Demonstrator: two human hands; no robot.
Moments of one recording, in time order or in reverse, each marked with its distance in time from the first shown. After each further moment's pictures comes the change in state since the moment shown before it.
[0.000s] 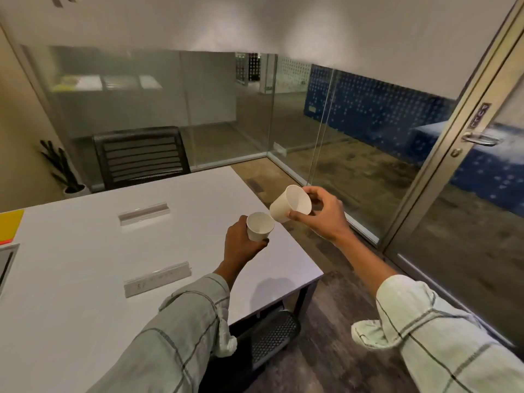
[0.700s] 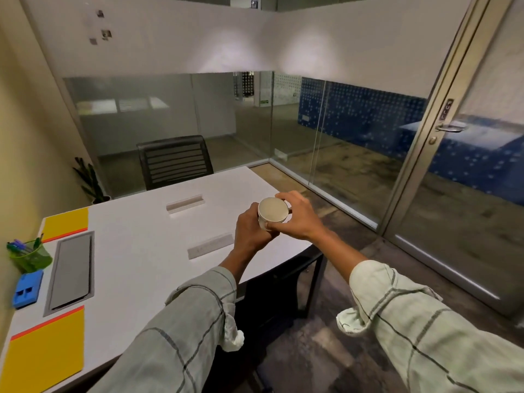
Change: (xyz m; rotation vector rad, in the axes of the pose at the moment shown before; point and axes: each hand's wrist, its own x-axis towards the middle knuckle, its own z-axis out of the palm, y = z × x) left_hand -0.189 0.032 -0.185 0.005 0.020 0.190; right_hand -0.197 -0.176 0.104 -0.225 -0.075 -0.126
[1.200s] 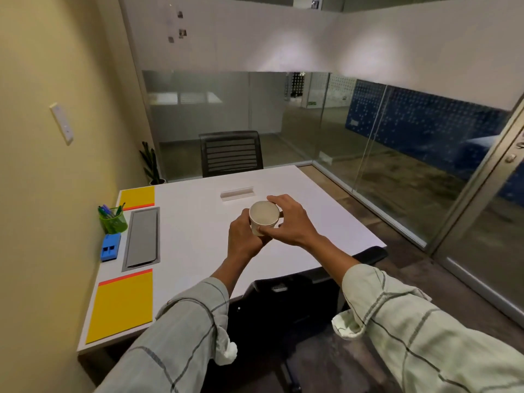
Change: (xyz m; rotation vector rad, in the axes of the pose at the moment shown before) left_hand -0.063 -0.079 -0.143 0.024 0.185 -0.193; right_hand 0.001 -0.122 0.123 0.077 -0.101 -0.230
